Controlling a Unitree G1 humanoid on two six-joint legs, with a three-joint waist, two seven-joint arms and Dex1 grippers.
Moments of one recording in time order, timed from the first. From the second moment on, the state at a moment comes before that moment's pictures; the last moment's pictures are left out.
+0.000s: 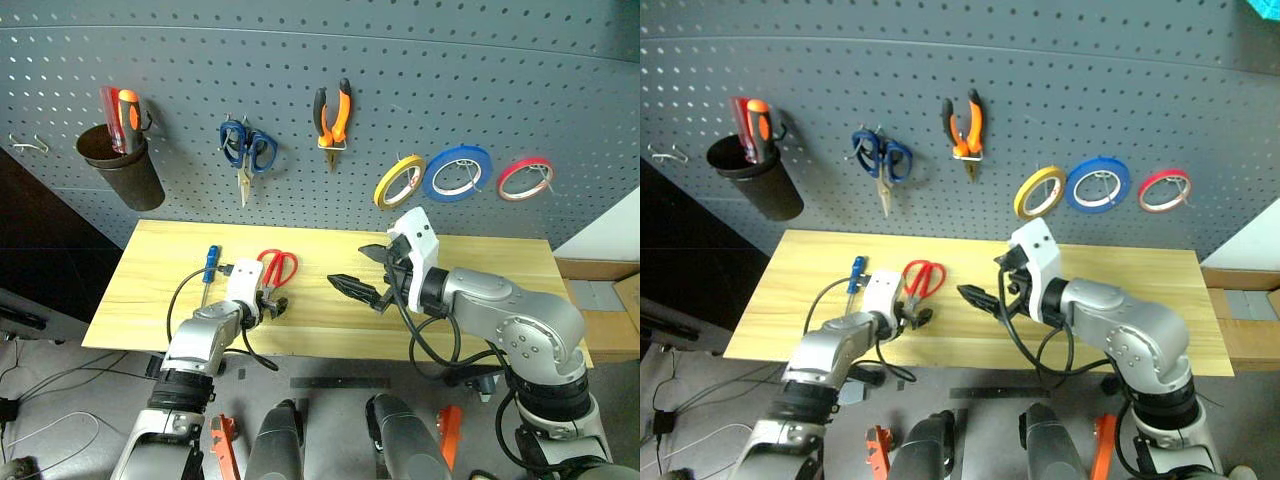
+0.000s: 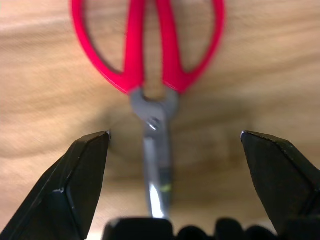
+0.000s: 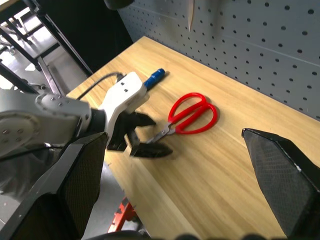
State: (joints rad) left arm -0.41 0.37 -0.03 0.26 -0.17 0.76 -0.27; right arm -0.48 -0.33 0.11 -0.57 0.70 1.17 0.27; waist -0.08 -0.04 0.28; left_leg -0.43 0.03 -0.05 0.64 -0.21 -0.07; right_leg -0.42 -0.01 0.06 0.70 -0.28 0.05
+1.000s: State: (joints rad) left arm -0.11 0.36 0.07 0.01 -0.14 0.39 -0.34; right arm -0.47 -0.45 0.11 -0.63 0.64 1.06 0.37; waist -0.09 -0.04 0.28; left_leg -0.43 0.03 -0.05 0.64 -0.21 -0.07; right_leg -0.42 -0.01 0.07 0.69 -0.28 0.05
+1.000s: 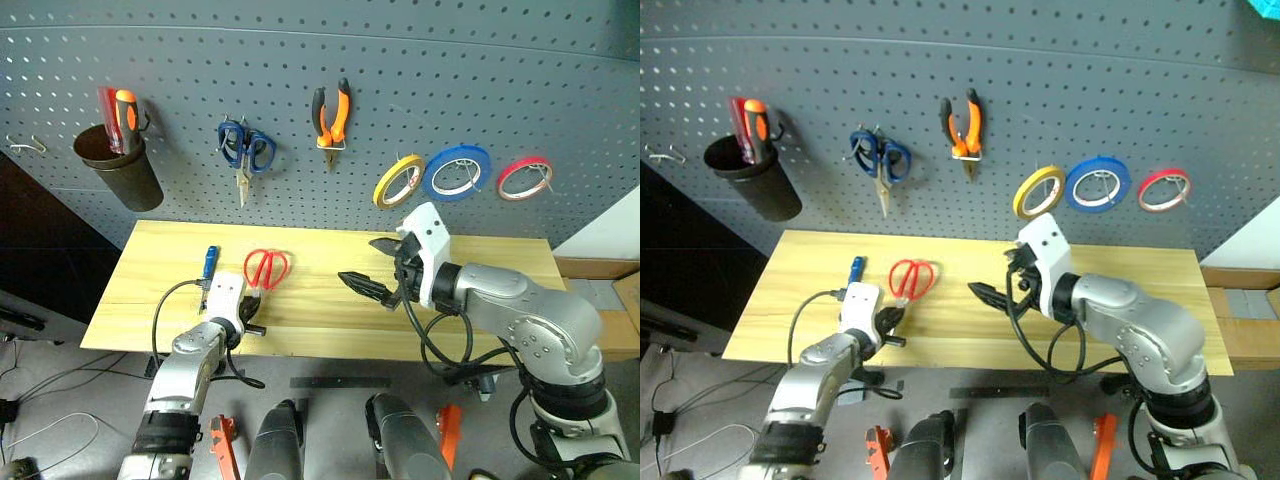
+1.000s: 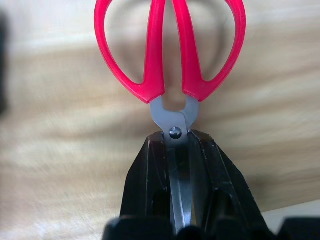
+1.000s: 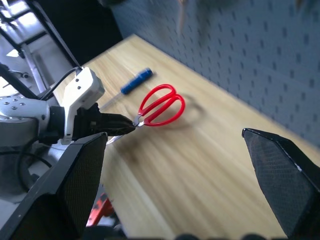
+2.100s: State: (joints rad) left arm -0.19 0.48 0.20 -0.16 0.01 -0.08 -0.29; right arm -0.45 -0.58 0.12 -0.66 0.58 0.82 0.61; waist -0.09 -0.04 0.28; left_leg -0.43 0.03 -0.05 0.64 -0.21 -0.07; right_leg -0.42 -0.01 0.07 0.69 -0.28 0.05
